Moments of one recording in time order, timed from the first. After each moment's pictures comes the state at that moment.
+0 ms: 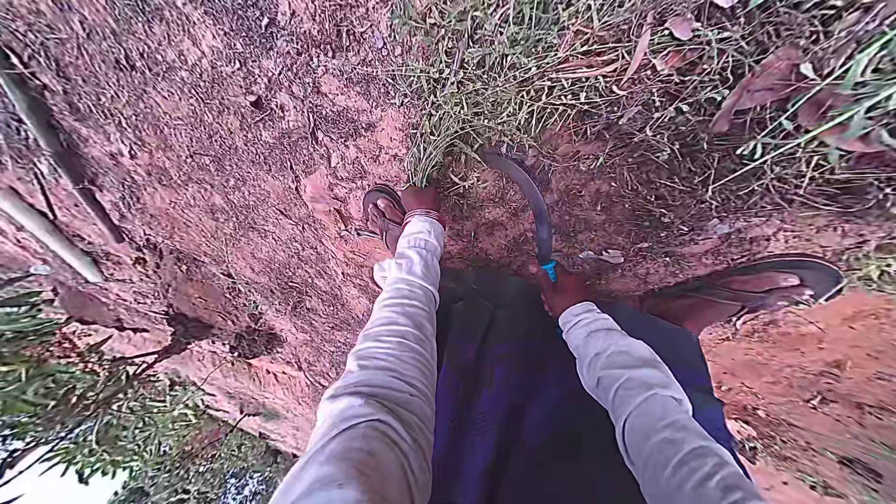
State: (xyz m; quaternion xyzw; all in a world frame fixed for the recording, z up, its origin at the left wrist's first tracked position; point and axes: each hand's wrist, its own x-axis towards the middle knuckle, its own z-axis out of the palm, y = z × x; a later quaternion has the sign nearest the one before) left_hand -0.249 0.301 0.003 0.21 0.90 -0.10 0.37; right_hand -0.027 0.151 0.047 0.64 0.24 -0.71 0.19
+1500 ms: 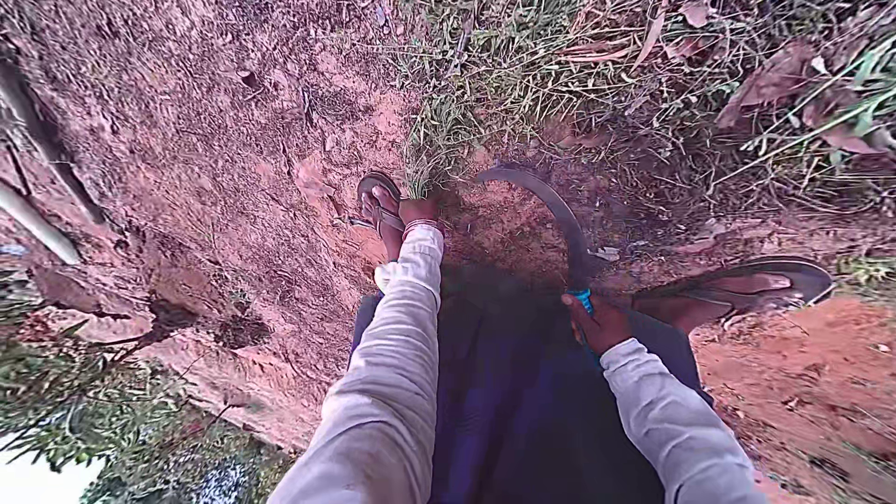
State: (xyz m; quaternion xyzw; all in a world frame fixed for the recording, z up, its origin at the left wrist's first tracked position) left_hand -0.253 0.265 0.012 0.16 0.91 -0.15 0.35; right_hand 0.025 0.106 0.087 0.67 0.26 -0.69 0.08
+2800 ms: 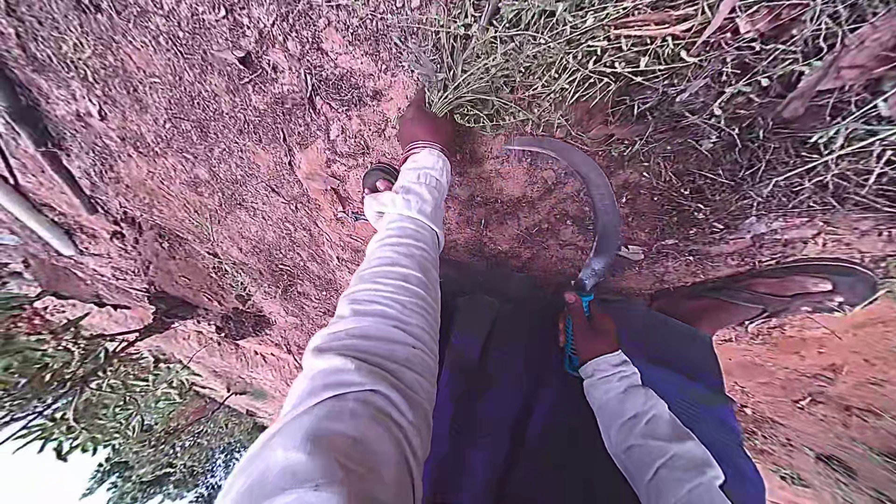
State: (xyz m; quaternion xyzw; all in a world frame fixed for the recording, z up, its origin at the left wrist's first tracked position) left_hand -0.257 0.368 -0.002 0.39 0.83 -0.17 0.35; right_hand -0.041 0.098 0.099 0.74 0.08 -0.66 -0.07
